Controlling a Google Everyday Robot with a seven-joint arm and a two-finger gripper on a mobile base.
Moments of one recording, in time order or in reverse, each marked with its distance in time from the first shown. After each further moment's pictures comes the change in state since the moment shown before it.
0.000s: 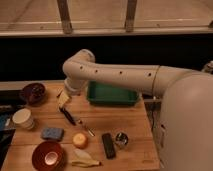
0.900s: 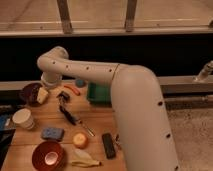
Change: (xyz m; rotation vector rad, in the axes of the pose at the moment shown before) arm -0.126 0.049 0.061 -0.068 -0.081 -0.269
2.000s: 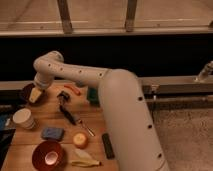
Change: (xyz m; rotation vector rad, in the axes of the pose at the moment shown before) arm -0.057 0.006 0.055 -0.076 -0.092 -0.149
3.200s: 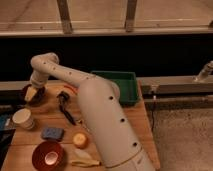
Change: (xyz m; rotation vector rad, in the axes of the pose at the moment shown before) arm -0.023 -0.019 0.052 -0.079 -0.037 -0.038
